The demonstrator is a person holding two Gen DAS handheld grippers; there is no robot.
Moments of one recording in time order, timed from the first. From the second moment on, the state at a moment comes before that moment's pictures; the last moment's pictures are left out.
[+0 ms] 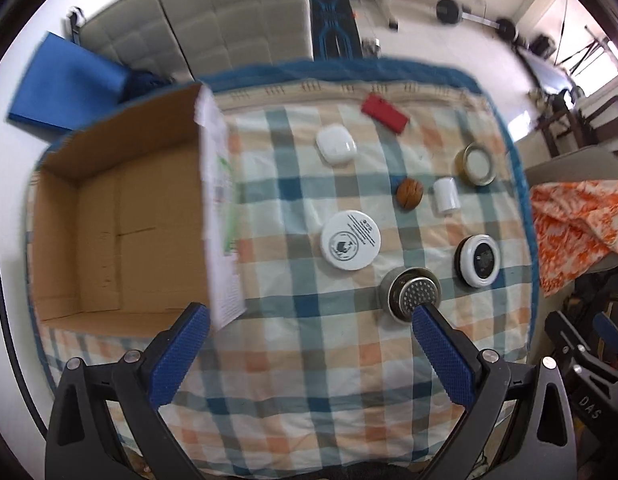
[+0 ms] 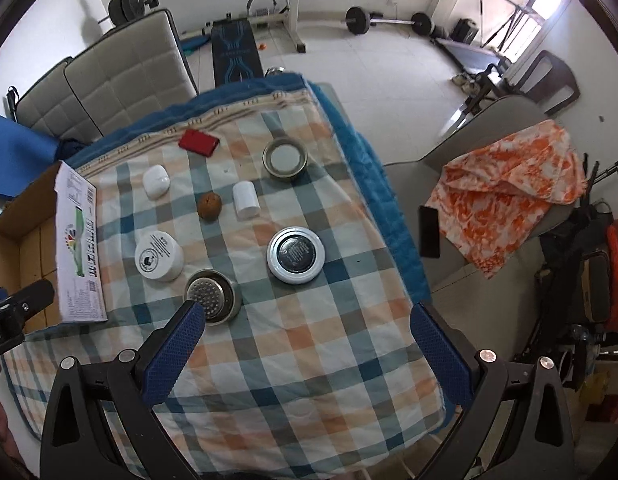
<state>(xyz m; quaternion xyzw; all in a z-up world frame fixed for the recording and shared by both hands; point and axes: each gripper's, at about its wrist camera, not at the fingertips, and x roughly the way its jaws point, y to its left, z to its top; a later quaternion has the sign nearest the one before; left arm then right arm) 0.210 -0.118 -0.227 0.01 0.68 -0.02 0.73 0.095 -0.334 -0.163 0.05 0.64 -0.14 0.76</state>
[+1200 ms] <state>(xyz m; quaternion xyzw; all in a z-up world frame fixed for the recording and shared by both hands) 0.228 -0.166 -0.420 0.04 0.78 -0.05 0.63 0.169 -0.367 -0.372 0.11 0.77 -0.12 0.62</state>
